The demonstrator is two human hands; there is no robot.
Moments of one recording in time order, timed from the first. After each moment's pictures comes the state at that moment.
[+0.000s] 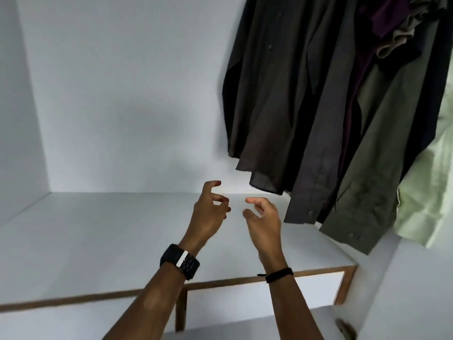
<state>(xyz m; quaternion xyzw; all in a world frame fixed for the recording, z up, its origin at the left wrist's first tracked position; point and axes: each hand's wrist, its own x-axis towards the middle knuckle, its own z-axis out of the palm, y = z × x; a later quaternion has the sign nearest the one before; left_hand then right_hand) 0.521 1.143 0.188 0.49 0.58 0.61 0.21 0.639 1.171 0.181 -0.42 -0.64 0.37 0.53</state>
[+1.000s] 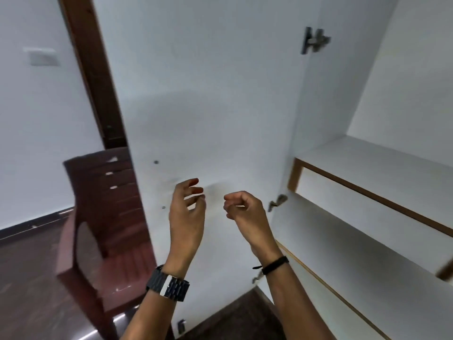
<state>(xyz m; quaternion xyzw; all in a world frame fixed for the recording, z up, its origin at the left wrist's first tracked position) 0.538 0.506 0.091 0.01 0.69 0.68 -0.26 0.536 0.629 0.095 0.00 -0.77 0.64 0.07</state>
